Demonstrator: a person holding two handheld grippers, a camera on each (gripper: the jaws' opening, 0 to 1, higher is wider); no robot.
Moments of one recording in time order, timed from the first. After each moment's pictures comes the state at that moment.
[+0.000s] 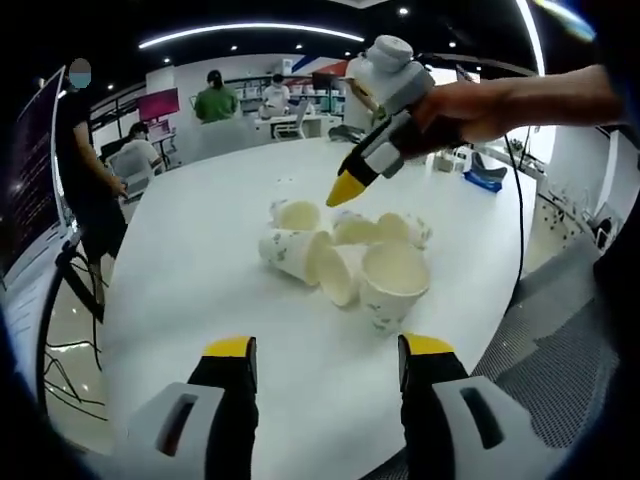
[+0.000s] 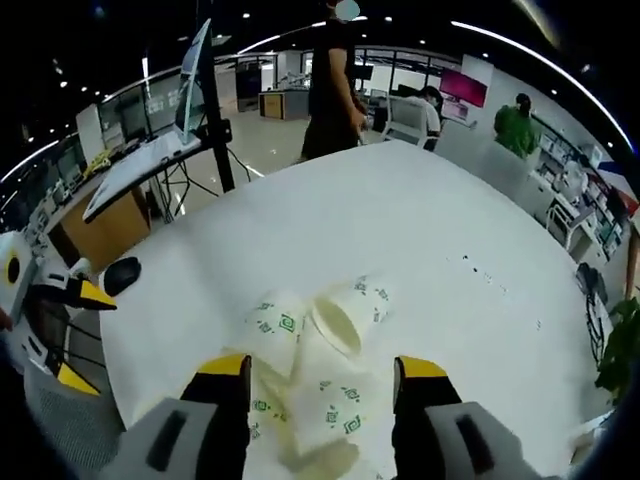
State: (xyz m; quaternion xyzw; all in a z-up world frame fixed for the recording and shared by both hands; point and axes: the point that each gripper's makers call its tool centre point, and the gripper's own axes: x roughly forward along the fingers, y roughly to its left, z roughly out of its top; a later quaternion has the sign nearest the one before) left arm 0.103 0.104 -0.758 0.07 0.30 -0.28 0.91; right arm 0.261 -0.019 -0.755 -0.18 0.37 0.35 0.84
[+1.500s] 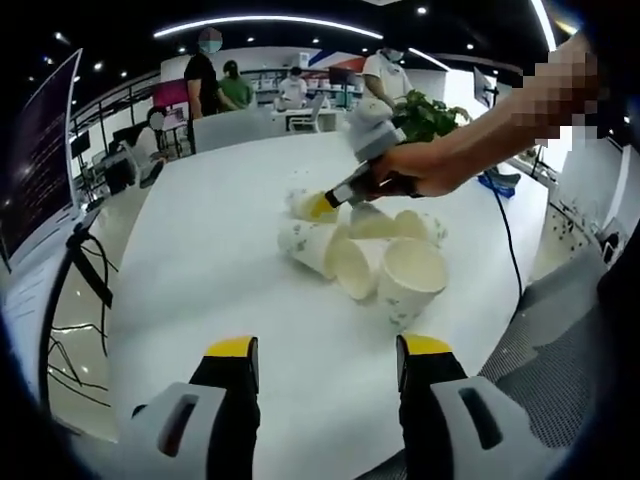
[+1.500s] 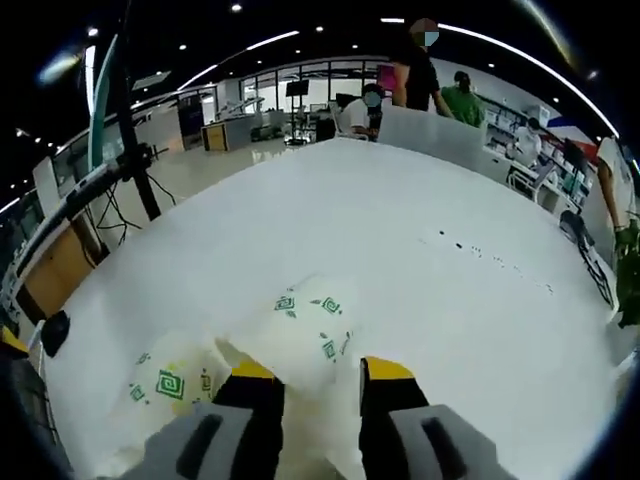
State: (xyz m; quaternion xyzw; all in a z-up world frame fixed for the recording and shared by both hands) left arm 0.104 0.121 -0.759 0.06 0.32 -0.25 0.91; right arm 0.351 -0.025 -0.826 -0.10 0.35 0.25 0.90
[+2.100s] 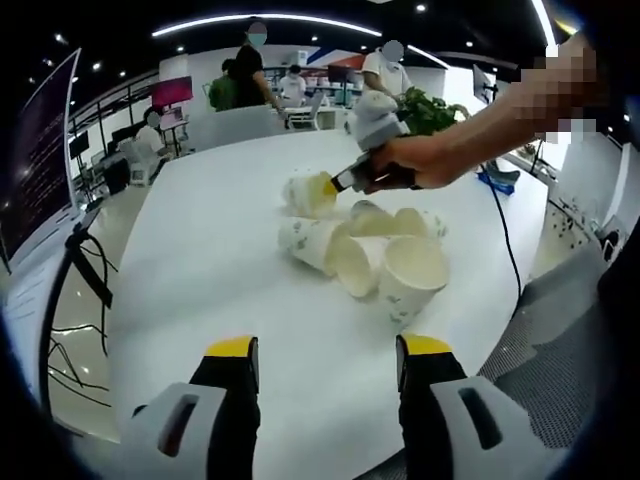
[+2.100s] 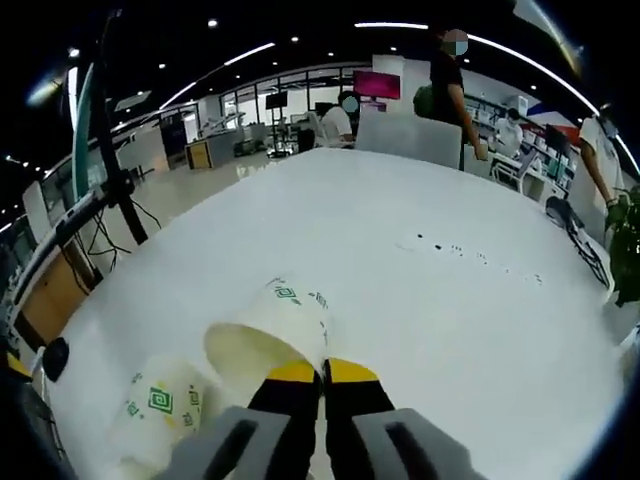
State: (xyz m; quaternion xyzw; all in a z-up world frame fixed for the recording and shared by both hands) left arm 0.104 0.119 -0.758 0.06 0.32 -0.25 0.91; right arm 0.357 -0.035 -0.809 -0.06 0.34 0.23 0.91
